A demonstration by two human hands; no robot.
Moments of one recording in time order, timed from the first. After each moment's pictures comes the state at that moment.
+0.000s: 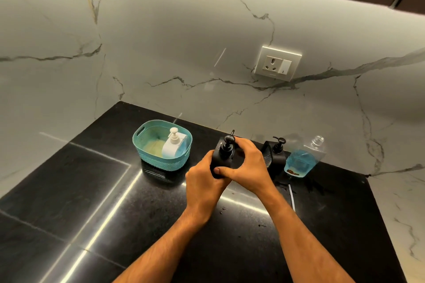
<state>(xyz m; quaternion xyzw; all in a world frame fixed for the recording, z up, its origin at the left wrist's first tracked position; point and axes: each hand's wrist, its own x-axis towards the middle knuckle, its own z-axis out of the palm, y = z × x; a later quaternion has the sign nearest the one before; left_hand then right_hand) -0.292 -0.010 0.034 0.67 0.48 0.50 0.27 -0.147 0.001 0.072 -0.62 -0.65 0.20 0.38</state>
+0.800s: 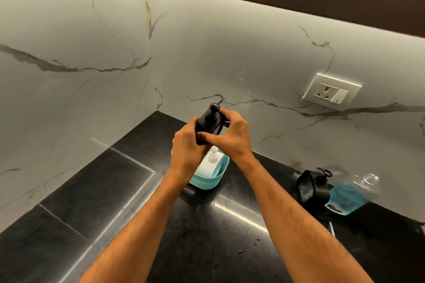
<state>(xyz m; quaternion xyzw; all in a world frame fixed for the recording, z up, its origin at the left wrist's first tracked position) -0.430 0.114 0.093 0.63 0.53 0.51 0.23 -0.291 0.145 0.114 -0.54 -0.69 0.13 0.46</state>
